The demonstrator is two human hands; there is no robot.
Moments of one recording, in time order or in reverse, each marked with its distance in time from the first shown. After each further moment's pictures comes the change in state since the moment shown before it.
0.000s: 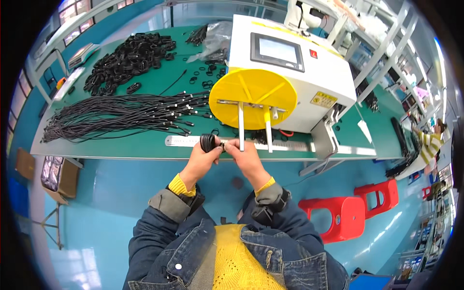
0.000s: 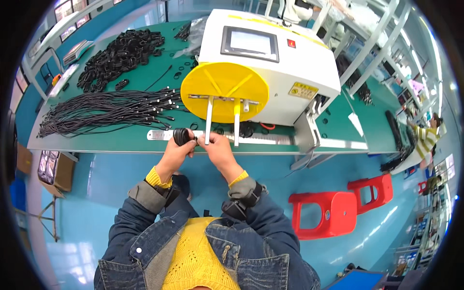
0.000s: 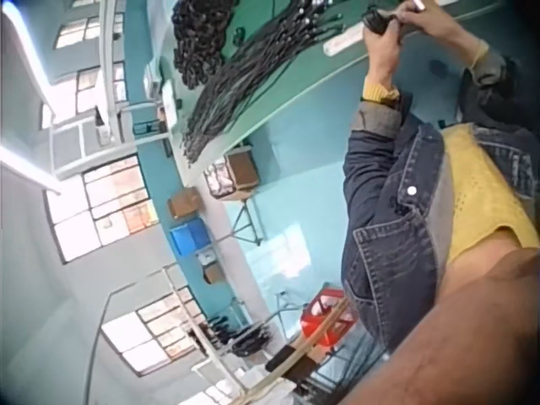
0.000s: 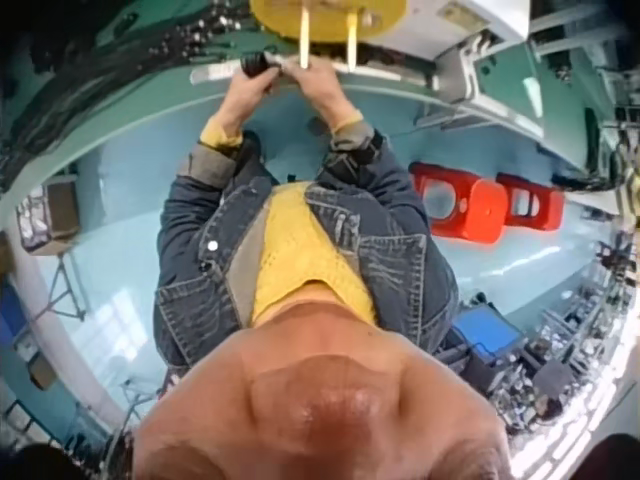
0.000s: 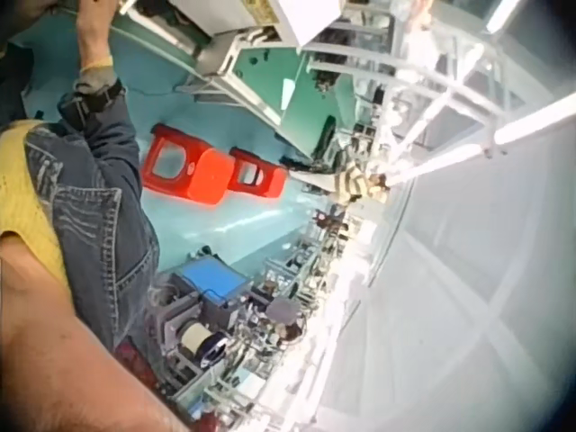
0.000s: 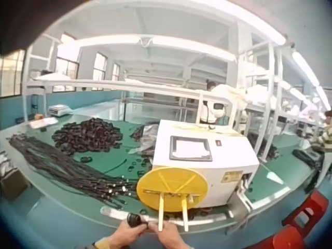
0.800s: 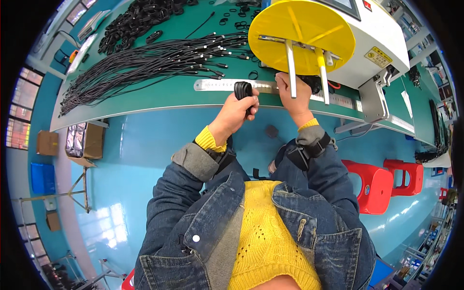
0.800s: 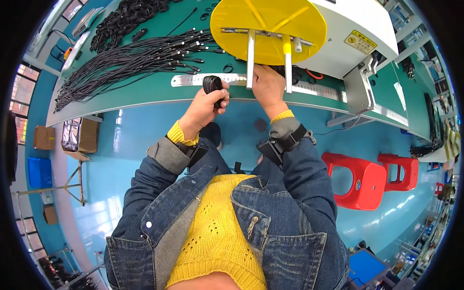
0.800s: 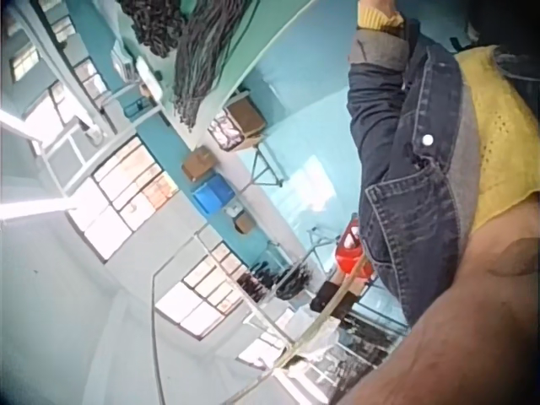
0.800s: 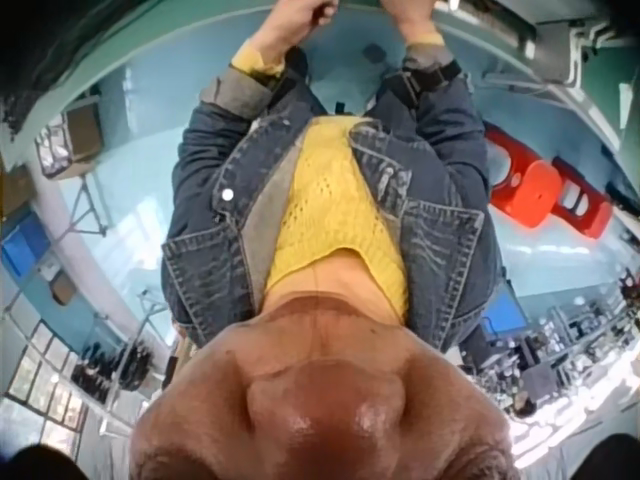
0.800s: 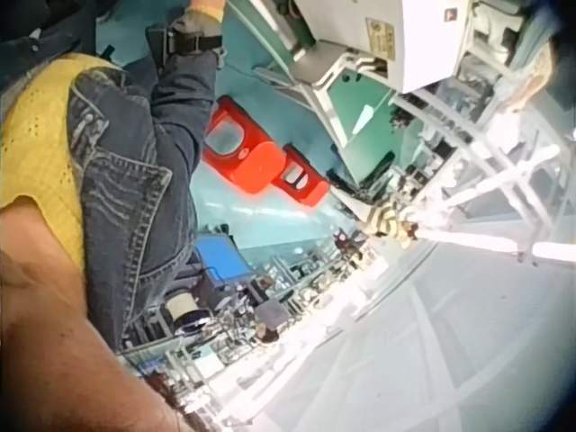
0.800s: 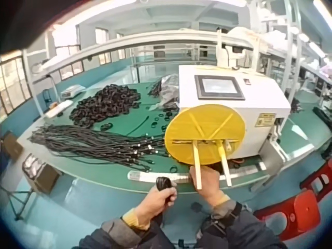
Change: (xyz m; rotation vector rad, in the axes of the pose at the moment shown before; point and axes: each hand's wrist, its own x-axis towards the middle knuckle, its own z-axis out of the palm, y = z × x) left_hand -0.006 -0.013 -0.010 -0.228 0.008 -0.314; right_hand 0.034 0.038 -0.028 -1.035 0.427 -0.636
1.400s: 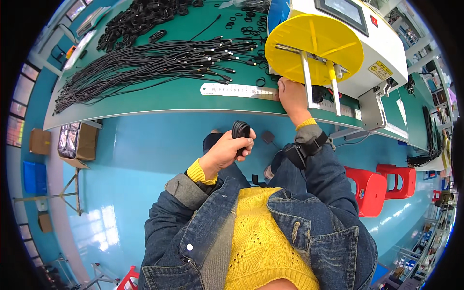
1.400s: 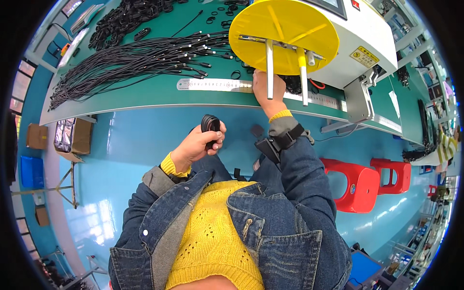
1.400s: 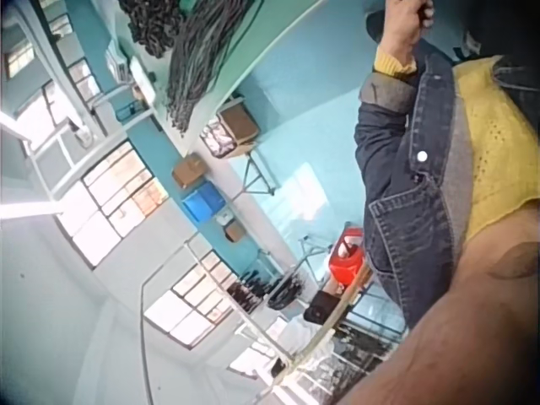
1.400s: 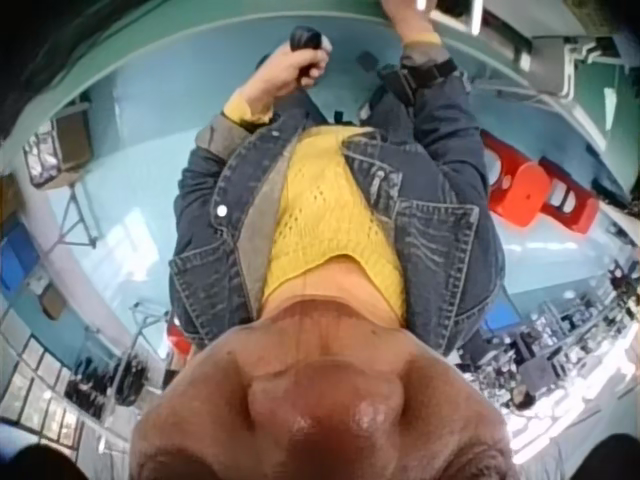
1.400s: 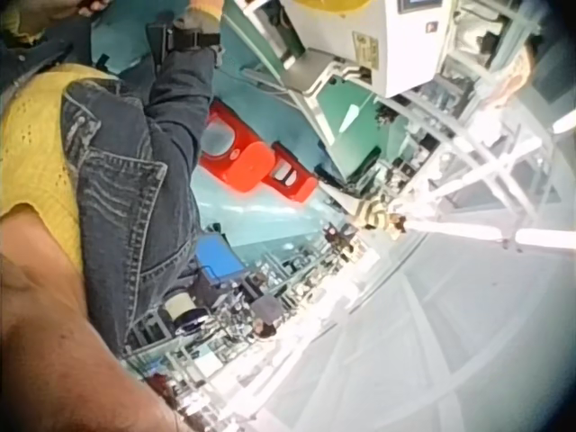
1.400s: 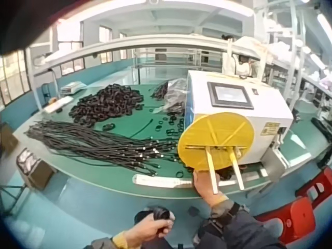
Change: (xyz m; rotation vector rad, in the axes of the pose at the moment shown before) left_hand -0.063 -0.007 -0.031 -0.062 -0.149 -0.291; right_hand 0.013 0.018 0.038 -0.311 -0.249 0.048
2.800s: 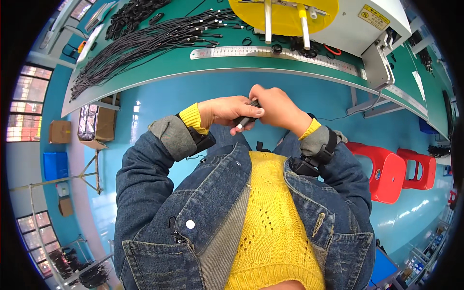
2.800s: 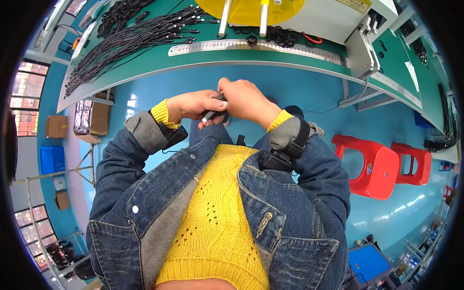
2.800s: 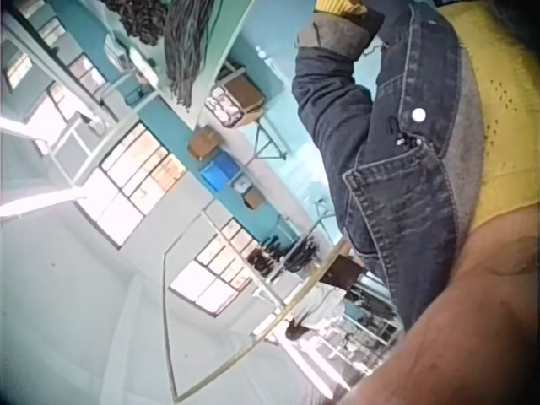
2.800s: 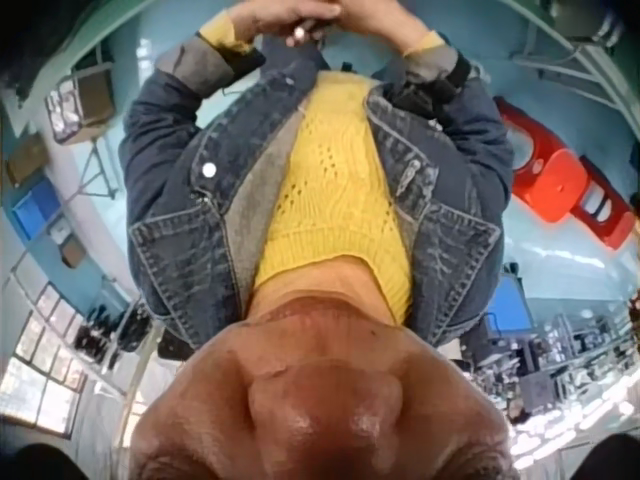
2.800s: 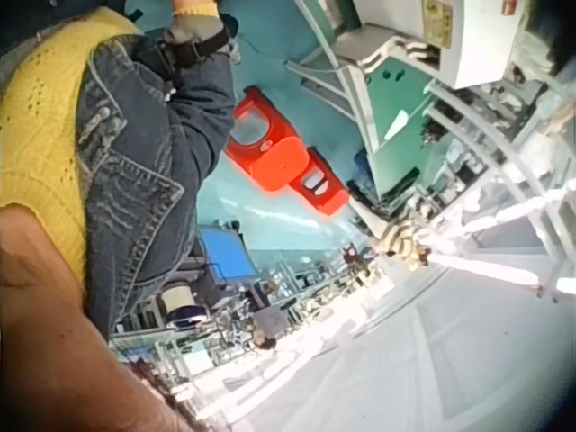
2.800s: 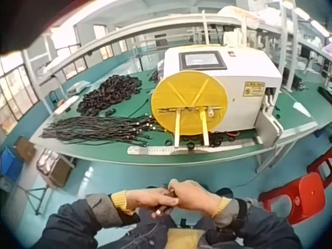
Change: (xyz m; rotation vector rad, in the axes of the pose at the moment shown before) left_hand 0.017 0.007 0.041 0.564 -0.268 -0.533; right_hand -0.099 -0.046 -0.103 0.425 -0.500 -0.370
